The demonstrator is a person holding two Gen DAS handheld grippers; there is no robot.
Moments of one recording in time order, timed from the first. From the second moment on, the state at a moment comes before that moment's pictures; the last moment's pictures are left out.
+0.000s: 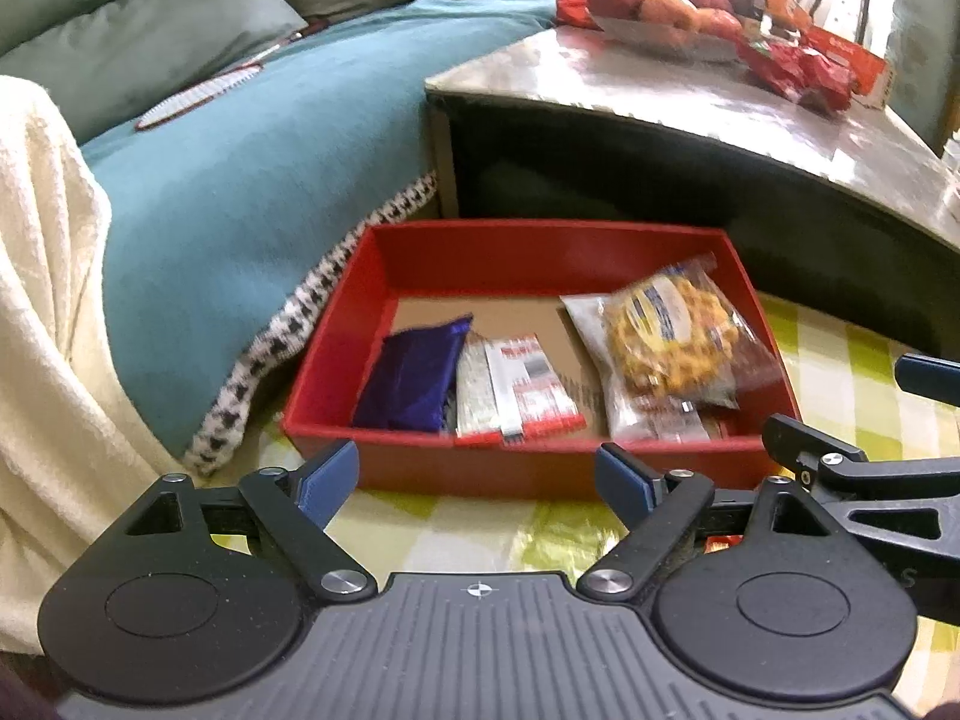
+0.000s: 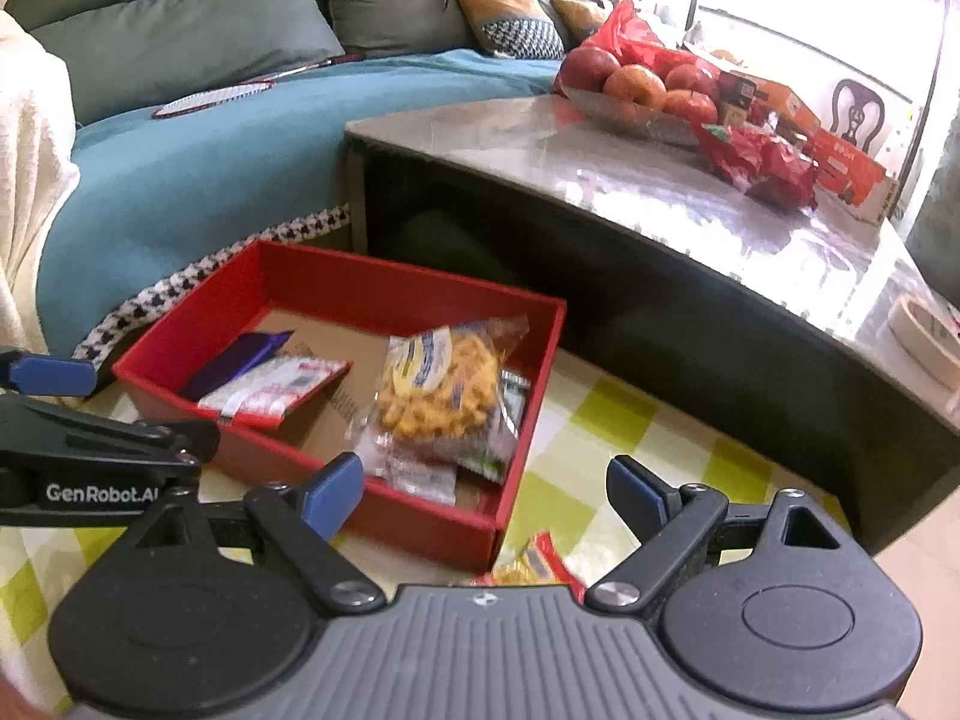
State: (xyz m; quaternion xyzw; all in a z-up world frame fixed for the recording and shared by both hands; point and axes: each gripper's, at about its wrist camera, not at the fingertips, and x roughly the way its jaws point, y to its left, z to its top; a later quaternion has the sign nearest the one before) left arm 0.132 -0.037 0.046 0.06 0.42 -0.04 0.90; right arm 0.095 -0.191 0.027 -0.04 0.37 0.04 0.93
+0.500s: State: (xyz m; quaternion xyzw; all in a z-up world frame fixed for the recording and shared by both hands) left arm 0.064 -0.036 -0.019 0.07 0.55 -0.09 0.83; right arm 0.037 -0.222 0.004 -0.03 0.44 0.02 0.90
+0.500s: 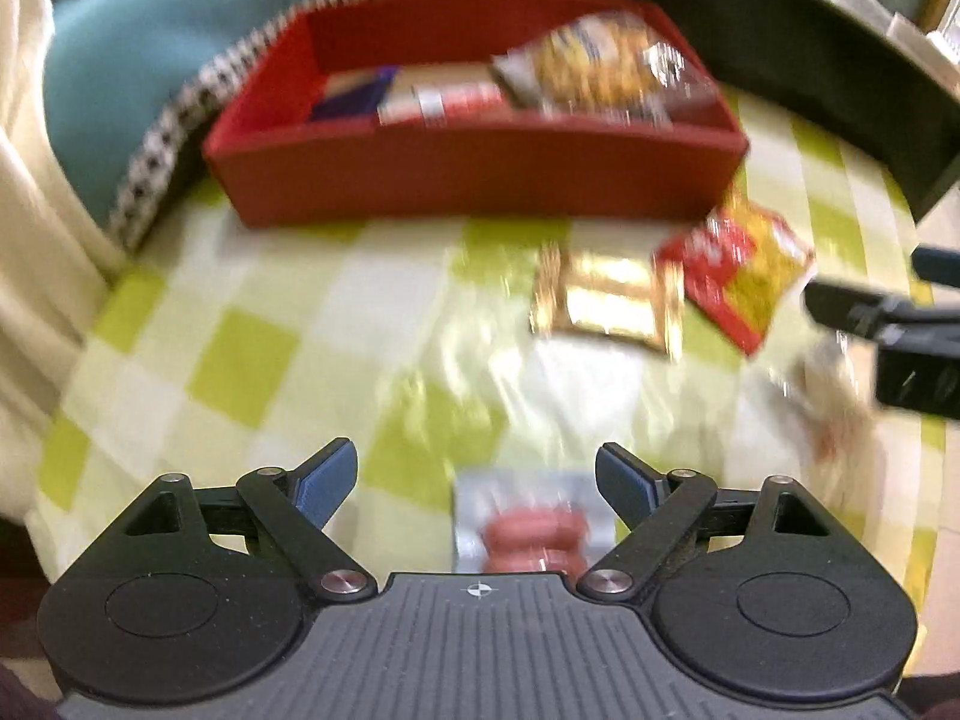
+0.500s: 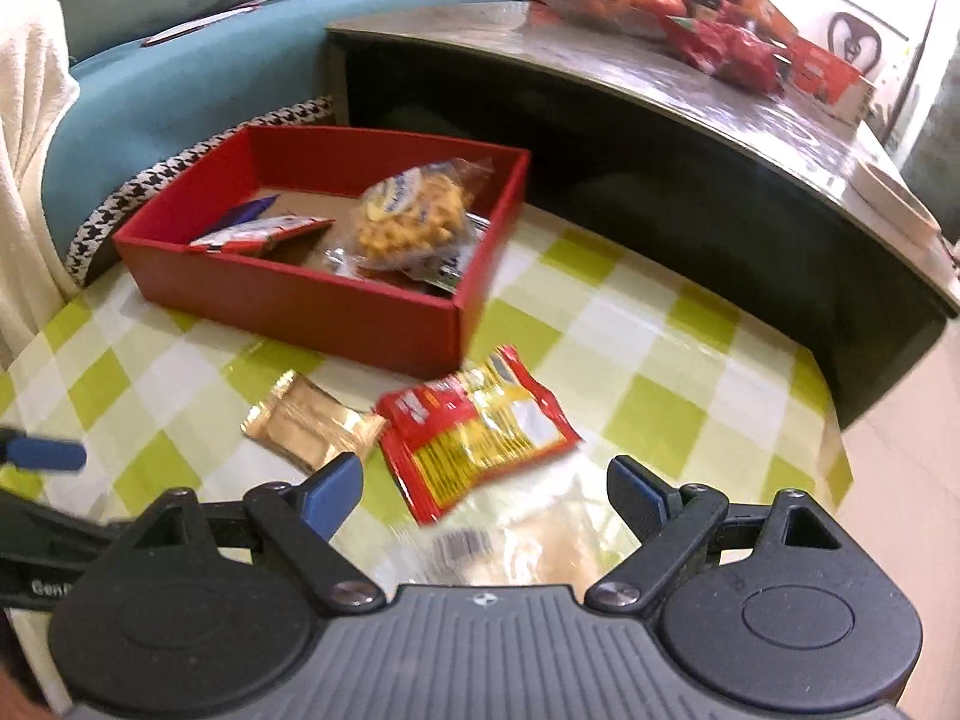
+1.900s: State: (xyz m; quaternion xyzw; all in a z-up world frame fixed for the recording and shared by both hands) left arm 0.058 -0.049 -0.050 0.04 0.60 -0.13 0.79; right arm 0.068 -0.249 -0.060 0.01 0.56 0.07 0.83
